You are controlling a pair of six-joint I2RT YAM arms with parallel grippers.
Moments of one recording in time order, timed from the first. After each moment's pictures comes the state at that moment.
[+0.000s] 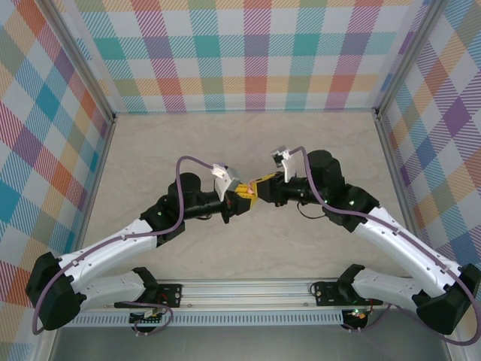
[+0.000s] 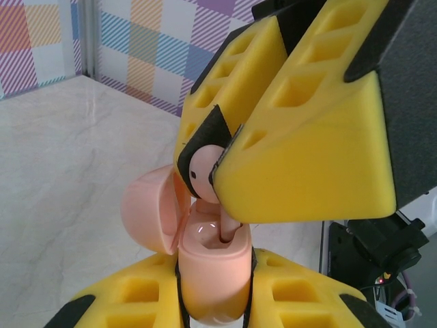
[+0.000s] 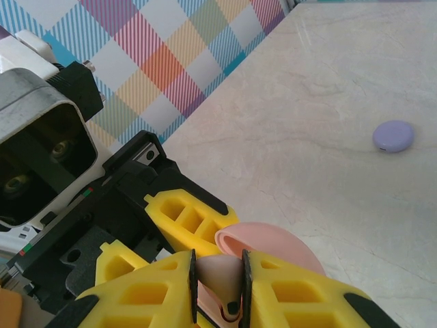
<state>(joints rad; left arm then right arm) -0.82 1.08 0.75 0.13 0.41 -0.16 0.75 1.04 1.04 -0.40 -0.41 0.38</state>
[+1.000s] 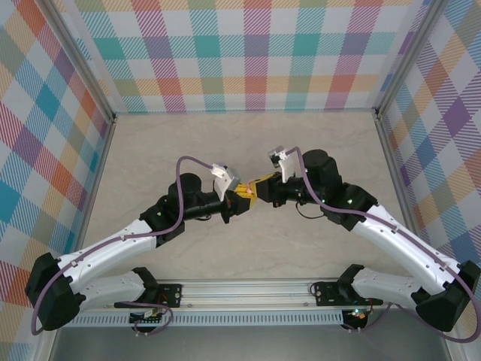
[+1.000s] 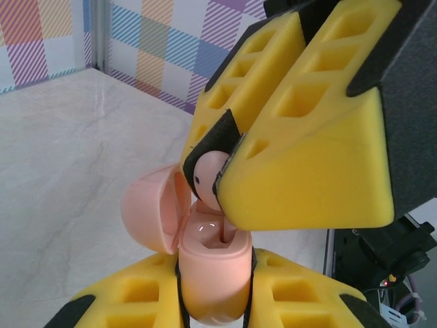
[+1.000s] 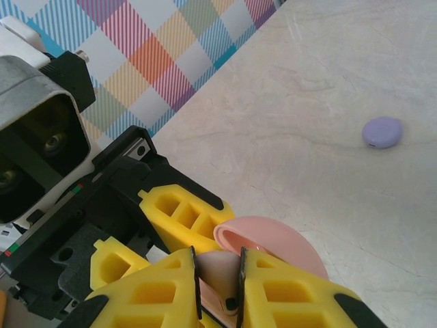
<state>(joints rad) -0.82 1.07 0.76 0.11 0.37 -0.17 0.77 1.06 1.06 -0.44 -0.36 0.36</state>
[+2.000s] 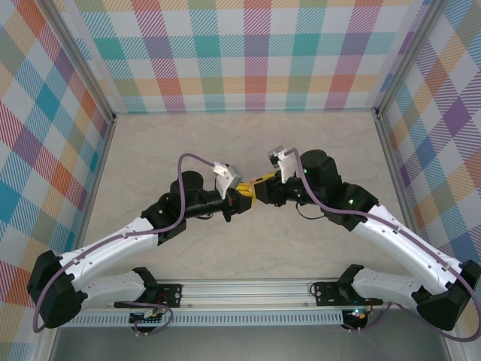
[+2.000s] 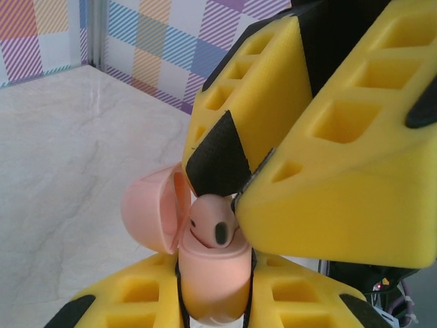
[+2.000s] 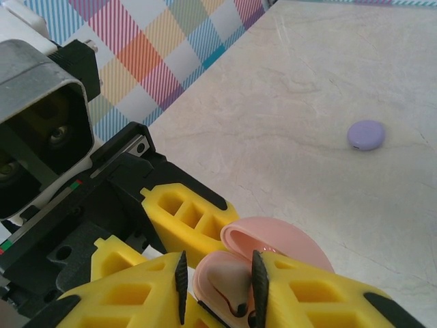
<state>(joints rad) -0.82 1.09 0.78 0.10 0.38 -0.19 0.79 1.06 1.09 -0.48 -0.30 0.33</state>
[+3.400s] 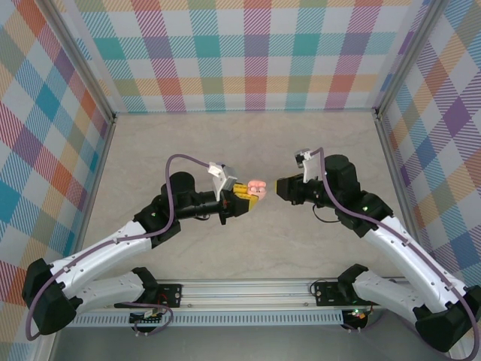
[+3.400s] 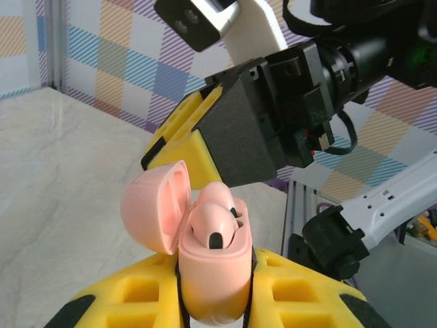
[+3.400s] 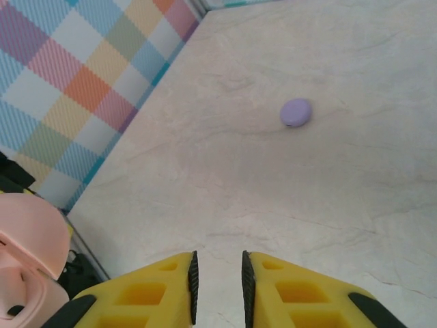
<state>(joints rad) -0.82 1.03 0.78 0.12 0.49 -0.23 0.59 0.93 0.94 -0.48 -0.37 0.42</state>
